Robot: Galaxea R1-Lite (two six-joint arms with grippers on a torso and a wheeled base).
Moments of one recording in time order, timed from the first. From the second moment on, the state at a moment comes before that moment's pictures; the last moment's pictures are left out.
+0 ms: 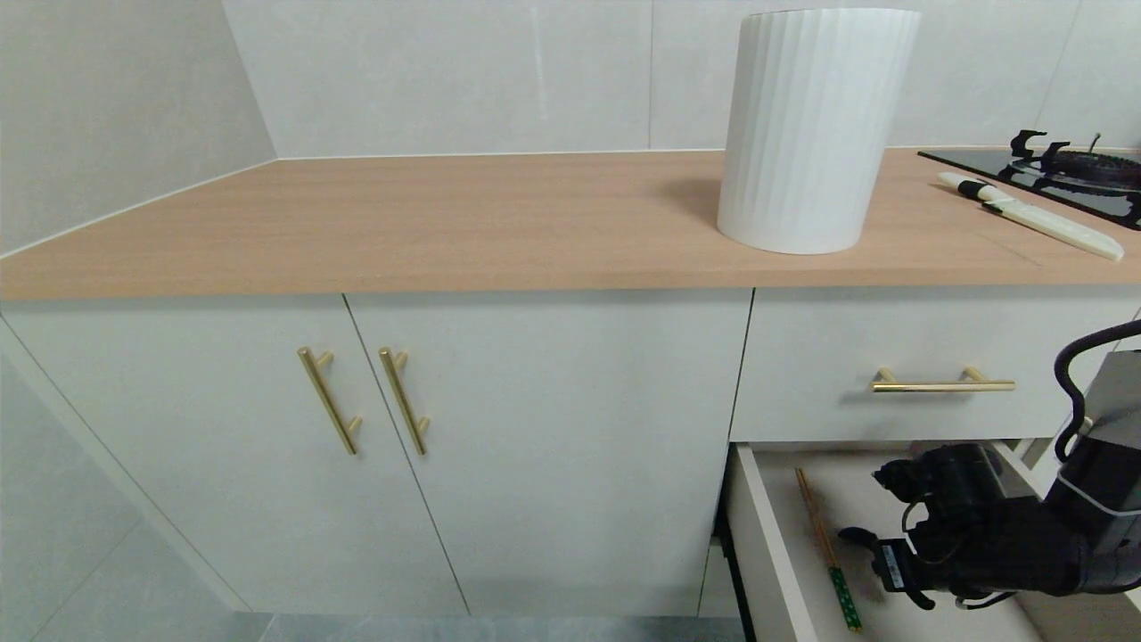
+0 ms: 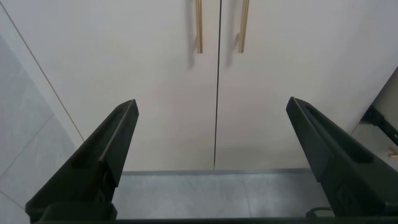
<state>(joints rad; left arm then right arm) 0.00 0.00 0.00 -0.01 -0.02 0.01 0.08 2.19 -0.55 -0.62 0.00 0.02</state>
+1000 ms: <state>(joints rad) 0.00 0.00 0.00 -0.01 -0.02 0.01 0.08 2.21 -0.54 -0.64 0.00 0.02</state>
